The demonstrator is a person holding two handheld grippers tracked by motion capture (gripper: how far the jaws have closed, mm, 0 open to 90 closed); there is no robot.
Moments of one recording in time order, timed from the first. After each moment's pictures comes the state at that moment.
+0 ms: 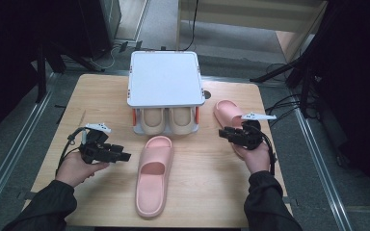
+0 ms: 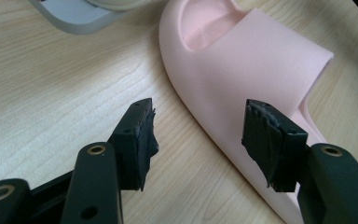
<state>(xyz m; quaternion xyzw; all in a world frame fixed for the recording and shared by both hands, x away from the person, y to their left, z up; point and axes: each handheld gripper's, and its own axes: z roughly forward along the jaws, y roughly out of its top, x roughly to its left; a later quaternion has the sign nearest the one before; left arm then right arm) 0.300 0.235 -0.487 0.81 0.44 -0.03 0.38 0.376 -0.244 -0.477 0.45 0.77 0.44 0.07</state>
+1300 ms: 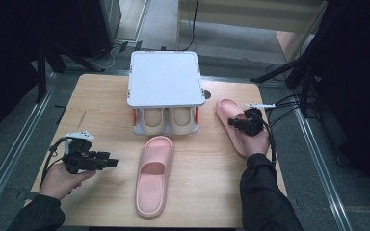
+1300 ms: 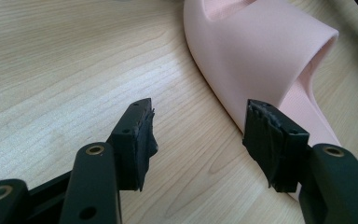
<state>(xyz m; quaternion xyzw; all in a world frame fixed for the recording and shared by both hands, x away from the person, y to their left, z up) 0.269 0.264 -0.489 0.79 0.48 -0.02 0.39 0.438 -0.263 -0.498 0.53 0.75 0.39 0.11</state>
